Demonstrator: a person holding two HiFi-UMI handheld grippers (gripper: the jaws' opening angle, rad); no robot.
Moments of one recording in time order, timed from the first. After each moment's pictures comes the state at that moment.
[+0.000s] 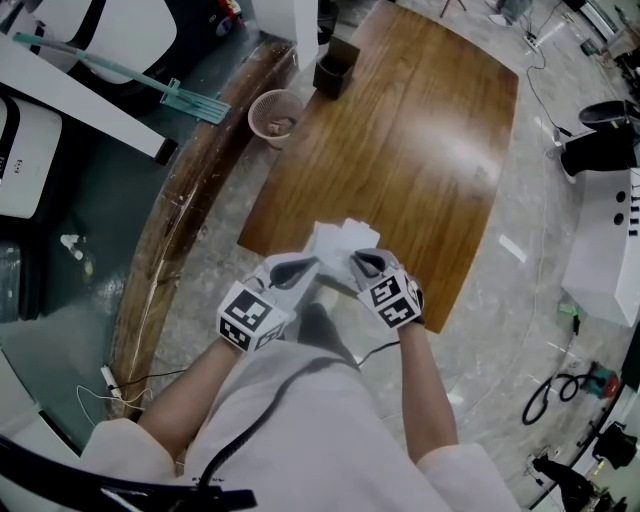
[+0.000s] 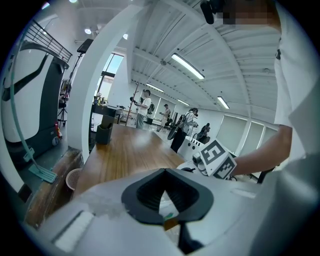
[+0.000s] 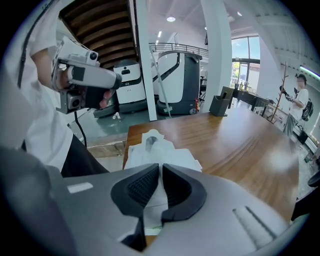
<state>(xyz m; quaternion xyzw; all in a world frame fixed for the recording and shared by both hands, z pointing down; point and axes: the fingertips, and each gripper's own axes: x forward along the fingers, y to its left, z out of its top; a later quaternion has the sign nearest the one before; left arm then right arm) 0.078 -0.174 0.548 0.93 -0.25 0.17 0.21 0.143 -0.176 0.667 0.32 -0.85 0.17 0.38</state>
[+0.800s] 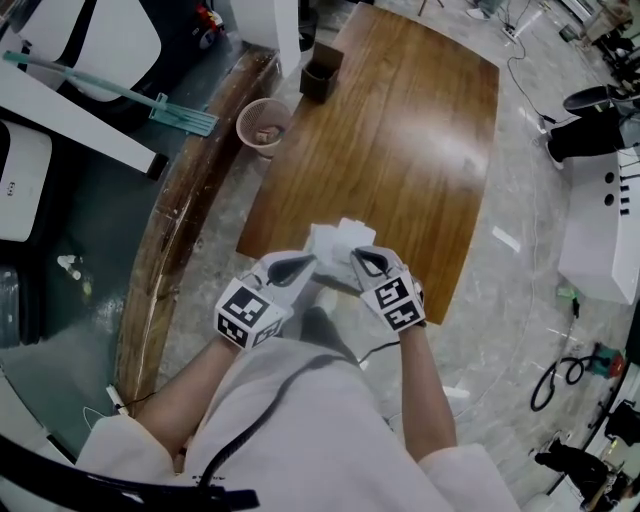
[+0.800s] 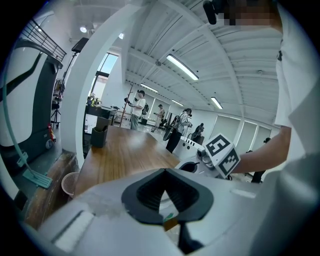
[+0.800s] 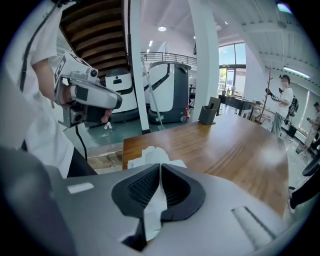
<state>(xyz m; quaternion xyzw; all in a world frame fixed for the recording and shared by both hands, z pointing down) 0.072 -0.177 0.540 0.94 -0.22 0.16 0.20 0.144 -0.180 0.630 0.38 -0.85 0.17 0.33</state>
